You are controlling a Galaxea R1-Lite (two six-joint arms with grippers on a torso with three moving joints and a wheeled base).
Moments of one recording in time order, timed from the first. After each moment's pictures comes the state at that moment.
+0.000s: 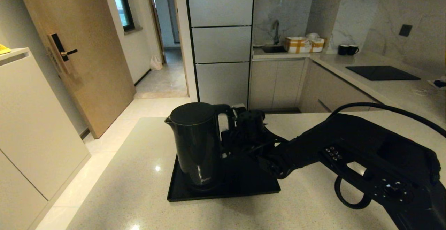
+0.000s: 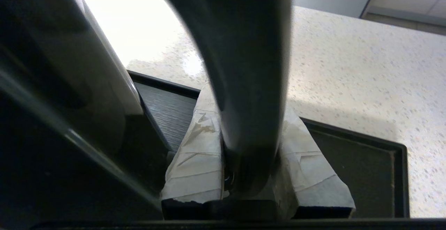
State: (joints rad) left arm 0.00 0.00 0.00 0.04 0.00 0.01; right arm 0.66 2.48 -1.48 -0.71 -0.21 0.09
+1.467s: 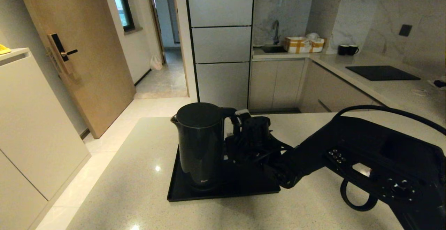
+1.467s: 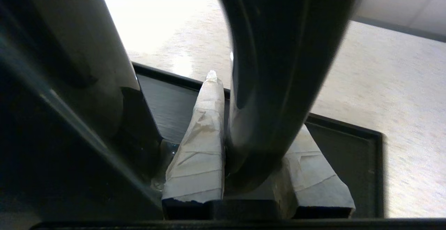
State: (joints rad) left arm 0.00 0.00 0.00 0.04 0.00 0.01; right arm 0.65 2.45 -1.33 -0.81 -0.24 0.03
